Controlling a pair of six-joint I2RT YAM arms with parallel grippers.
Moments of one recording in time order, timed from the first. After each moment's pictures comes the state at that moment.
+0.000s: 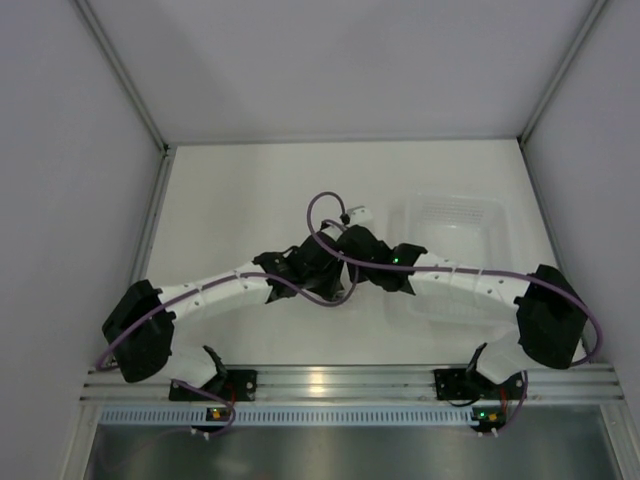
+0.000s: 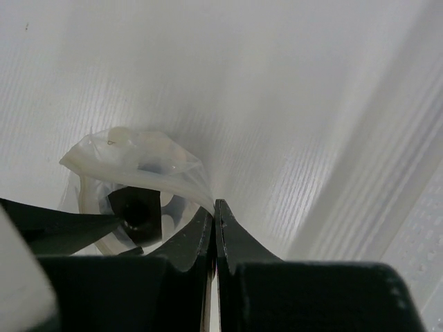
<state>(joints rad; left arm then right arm) -0.92 1.43 0.93 -0.37 -0.10 -0.46 0.98 1.50 1.04 -0.42 0.39 0.50</state>
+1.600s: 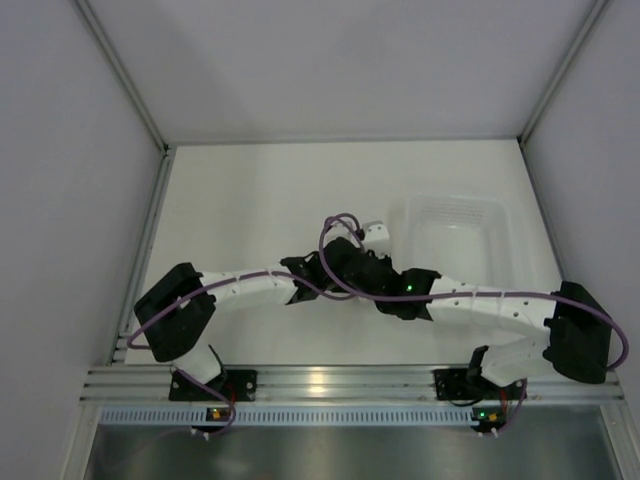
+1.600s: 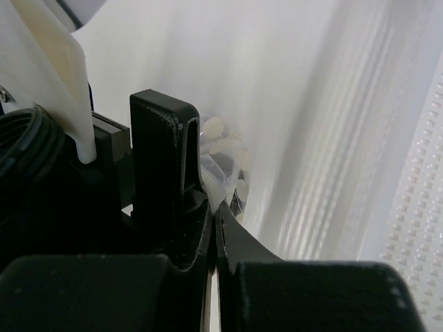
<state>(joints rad) -0.98 1.61 0.94 -0.11 -0.19 -0.82 1.12 1.33 0.89 -0.41 0.68 0.62</state>
